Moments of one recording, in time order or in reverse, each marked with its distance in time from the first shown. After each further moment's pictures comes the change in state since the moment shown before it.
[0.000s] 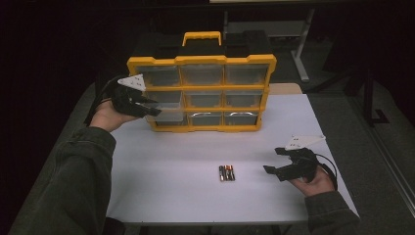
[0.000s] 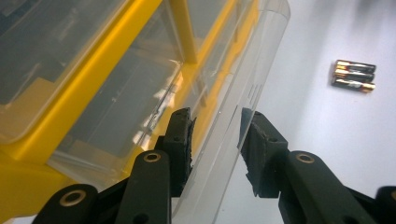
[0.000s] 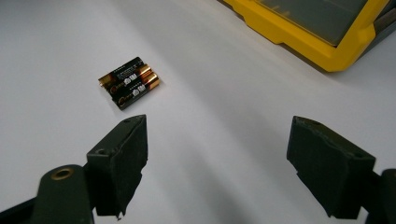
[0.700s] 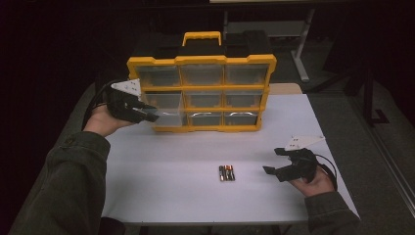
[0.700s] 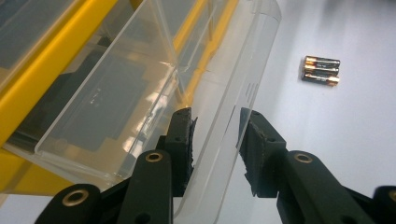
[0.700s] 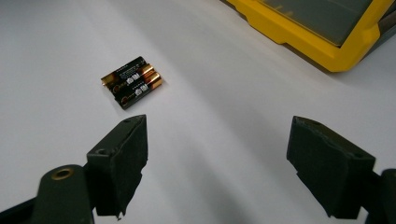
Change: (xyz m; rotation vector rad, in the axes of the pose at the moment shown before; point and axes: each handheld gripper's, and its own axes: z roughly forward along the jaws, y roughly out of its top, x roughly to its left) left arm -0.014 -0.008 -0.010 -0.020 -0.059 -0.001; right arm 0.001 0.000 0.000 -0.001 0.005 -0.009
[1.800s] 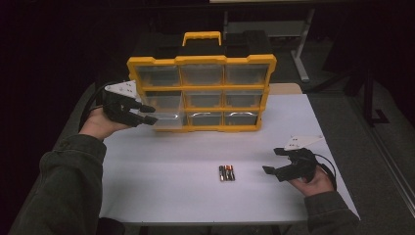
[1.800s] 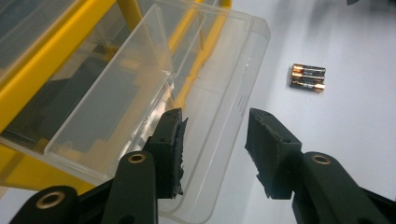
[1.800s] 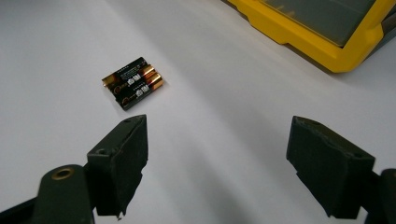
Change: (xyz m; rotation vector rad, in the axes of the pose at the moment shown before) left arm -0.007 -0.004 -0.009 -0.048 -0.012 -0.001; right arm 0.000 0.001 0.001 0.000 0.008 0.006
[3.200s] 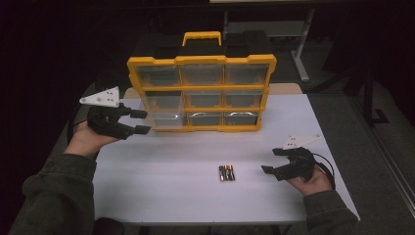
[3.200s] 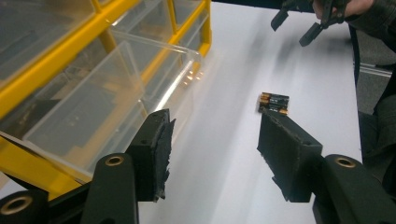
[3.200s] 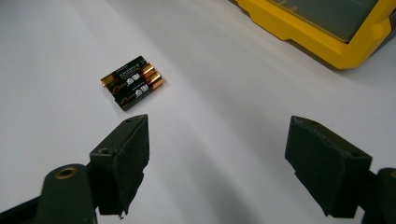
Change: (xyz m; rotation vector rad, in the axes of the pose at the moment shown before) left arm -0.044 -0.013 -0.032 -0.144 0.005 -0.013; right arm -0.001 0.002 0.004 0.014 0.006 0.019
